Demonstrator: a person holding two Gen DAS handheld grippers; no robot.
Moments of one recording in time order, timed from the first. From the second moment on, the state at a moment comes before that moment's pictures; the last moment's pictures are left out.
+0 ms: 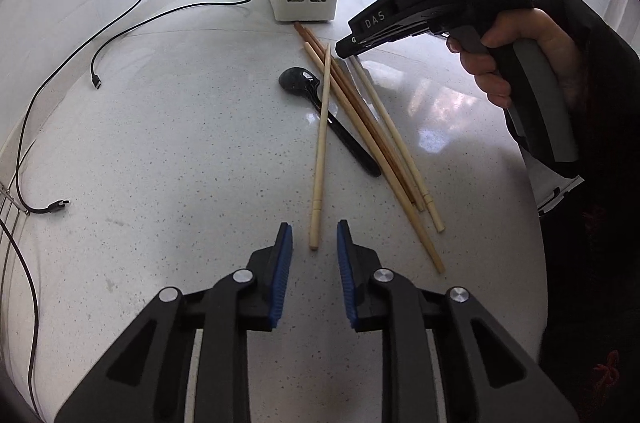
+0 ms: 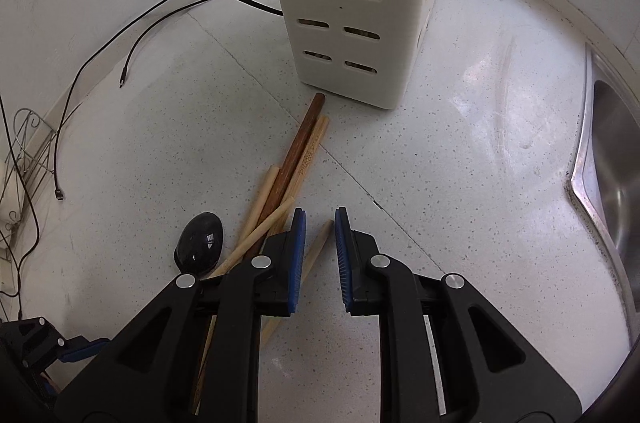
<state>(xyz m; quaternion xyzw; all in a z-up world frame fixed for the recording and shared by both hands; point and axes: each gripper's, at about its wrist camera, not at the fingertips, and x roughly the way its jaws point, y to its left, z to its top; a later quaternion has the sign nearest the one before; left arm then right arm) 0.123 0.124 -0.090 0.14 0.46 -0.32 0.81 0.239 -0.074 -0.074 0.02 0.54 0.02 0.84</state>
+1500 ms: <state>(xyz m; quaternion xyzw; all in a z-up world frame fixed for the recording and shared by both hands) 0.129 0.103 -0.008 0.13 0.39 -0.27 0.87 0.180 -0.131 -0.003 0.11 0.35 0.07 0.93</state>
